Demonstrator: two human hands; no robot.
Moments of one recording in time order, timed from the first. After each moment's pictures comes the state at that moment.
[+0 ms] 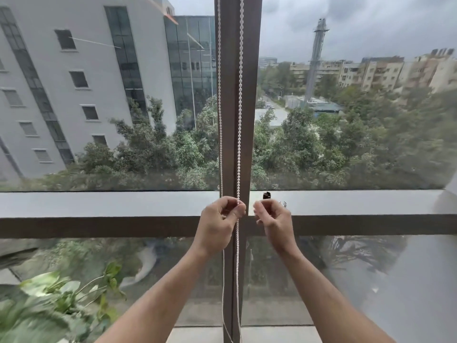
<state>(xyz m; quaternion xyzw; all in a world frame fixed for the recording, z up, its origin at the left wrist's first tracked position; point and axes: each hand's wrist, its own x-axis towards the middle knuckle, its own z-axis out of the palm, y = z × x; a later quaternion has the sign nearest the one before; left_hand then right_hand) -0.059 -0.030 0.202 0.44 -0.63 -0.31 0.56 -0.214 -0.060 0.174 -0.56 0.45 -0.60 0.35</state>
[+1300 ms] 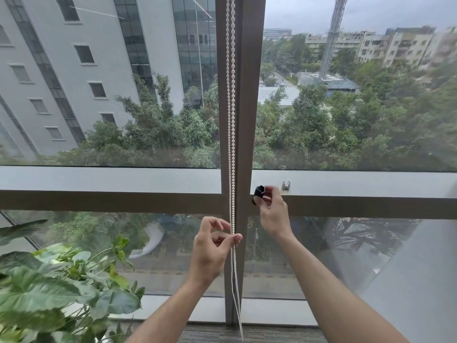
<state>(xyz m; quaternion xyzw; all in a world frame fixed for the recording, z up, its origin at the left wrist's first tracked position) -0.058 0.018 0.107 0.46 -0.56 -0.33 0.60 -0.220 -0.091 0.118 -0.60 0.53 -0.52 0.29</state>
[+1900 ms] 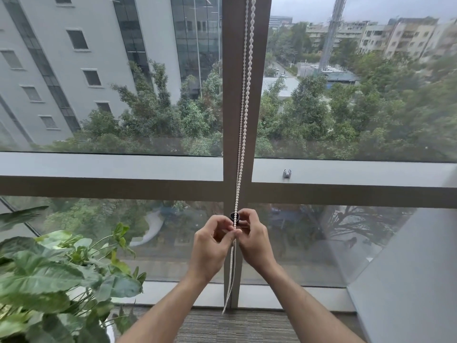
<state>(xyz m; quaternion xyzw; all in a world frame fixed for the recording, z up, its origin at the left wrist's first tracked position) -0.054 0.036 0.090 0.49 -0.58 -0.29 0.58 -0.182 -0.001 0.078 -0.67 0.46 -0.49 0.33</state>
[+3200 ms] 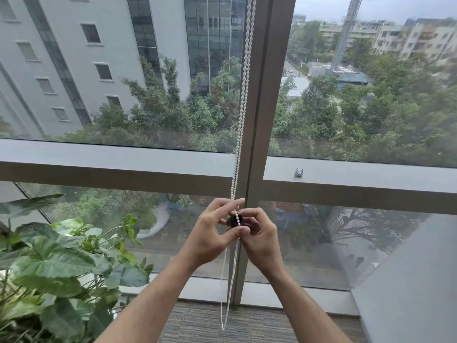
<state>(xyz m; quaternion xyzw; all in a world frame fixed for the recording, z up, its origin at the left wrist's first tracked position) -0.017 0.043 0.129 0.45 -0.71 -0.25 0.48 -0.165 0.028 0.099 -0.61 0.33 -0.57 0.43</state>
